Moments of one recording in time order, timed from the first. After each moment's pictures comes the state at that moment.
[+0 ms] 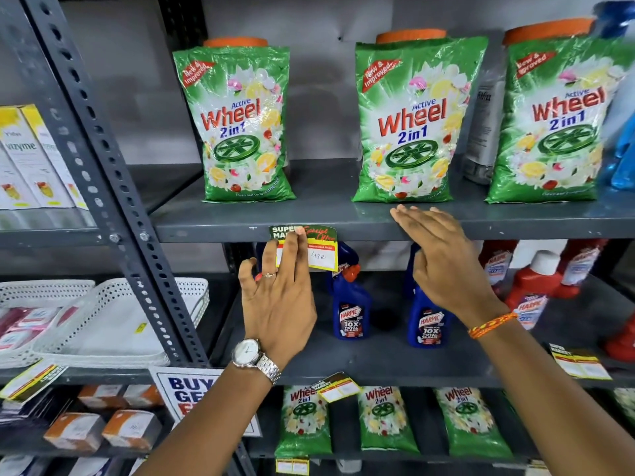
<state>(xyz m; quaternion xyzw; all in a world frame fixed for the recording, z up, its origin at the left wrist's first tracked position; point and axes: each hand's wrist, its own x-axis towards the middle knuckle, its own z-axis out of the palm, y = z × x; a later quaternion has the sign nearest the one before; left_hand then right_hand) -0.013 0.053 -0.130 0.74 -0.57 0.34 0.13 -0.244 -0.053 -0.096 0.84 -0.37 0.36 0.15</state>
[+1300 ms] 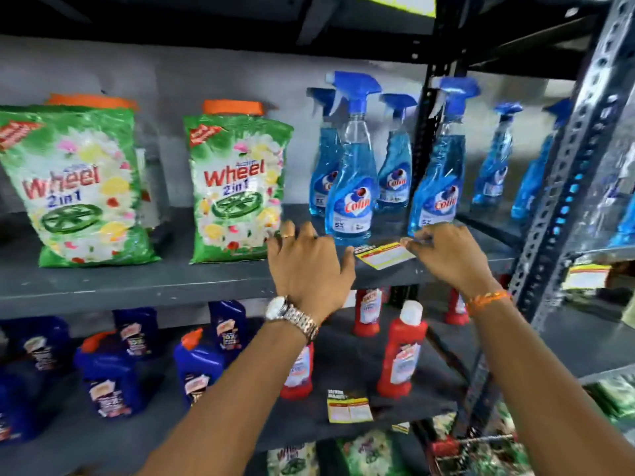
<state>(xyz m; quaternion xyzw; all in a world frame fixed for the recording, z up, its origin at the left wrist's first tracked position) -0.471 -0.109 -0.020 0.69 -0.66 0.15 0.27 -0.690 -0.170 -0.011 0.68 -0.66 0.33 -0.01</state>
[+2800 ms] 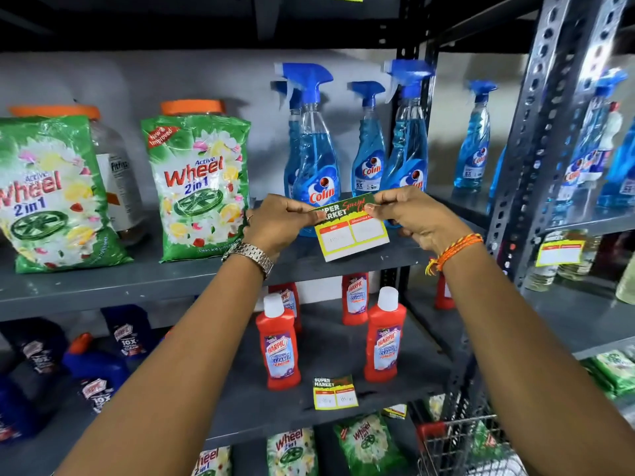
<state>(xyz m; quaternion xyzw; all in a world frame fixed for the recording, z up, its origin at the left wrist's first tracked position) -0.479 -0.149 0.021 0.55 -0.62 -0.27 0.49 -0.700 -0.167 0.032 0.65 -0.50 0.43 -0.38</state>
